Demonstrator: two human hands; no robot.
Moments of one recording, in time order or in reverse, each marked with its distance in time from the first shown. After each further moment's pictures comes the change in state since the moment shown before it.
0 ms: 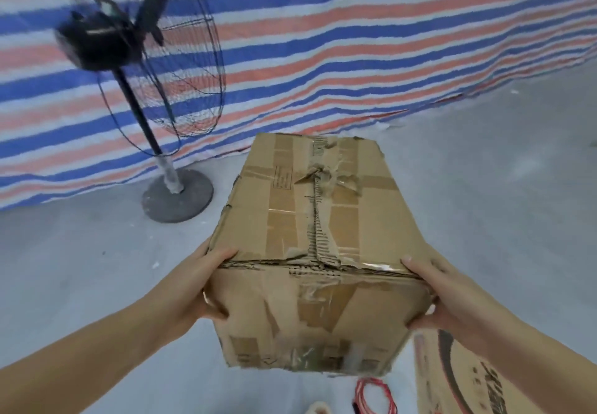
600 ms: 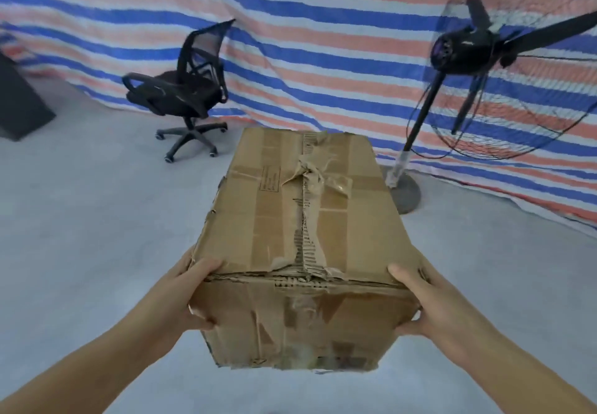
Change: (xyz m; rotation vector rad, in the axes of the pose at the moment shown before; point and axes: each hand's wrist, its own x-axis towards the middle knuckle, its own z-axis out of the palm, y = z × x) left_hand -0.300 -0.184 -0.338 -0.453 0.785 0.070; right_hand -0.156 0.069 0.403 -0.416 -0.778 -0.070
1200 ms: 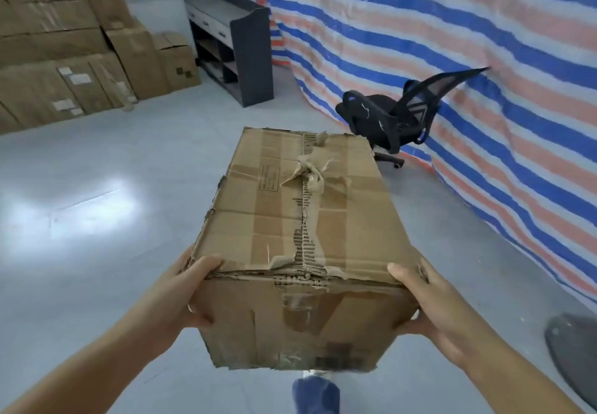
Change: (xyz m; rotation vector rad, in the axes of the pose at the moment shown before) left_hand 0.043 0.017 -0.265 -0.348 0.641 0.040; right_hand 0.148 -0.106 0.359 -0.380 -0.570 -0.083
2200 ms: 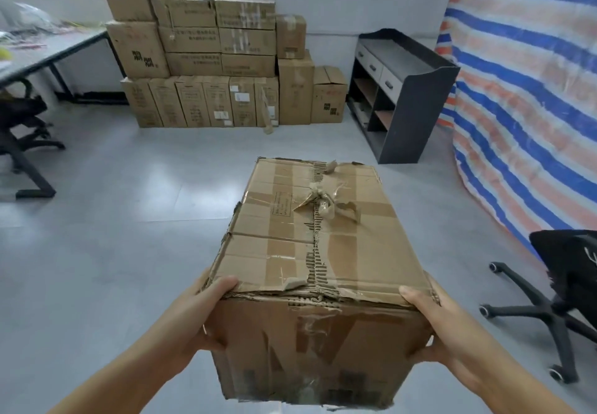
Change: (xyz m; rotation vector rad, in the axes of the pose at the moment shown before) left_hand 0.371 0.196 -0.252 -0.272 0.433 -0.033; right_hand 0.421 -0.262 0.383 -0.256 -0.429 -0.032
